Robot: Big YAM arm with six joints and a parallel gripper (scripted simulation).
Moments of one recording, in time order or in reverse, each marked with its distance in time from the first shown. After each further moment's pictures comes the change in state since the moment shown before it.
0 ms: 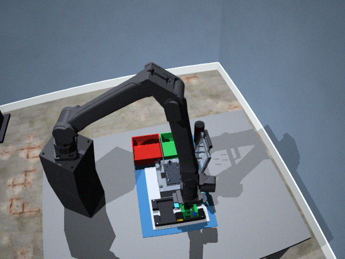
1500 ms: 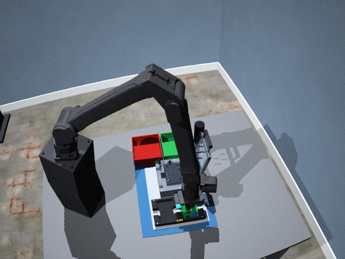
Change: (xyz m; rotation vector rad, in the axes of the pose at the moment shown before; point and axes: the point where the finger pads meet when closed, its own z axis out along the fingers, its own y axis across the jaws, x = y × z) arm 0.002 -0.007 0.004 0.013 0.003 0.001
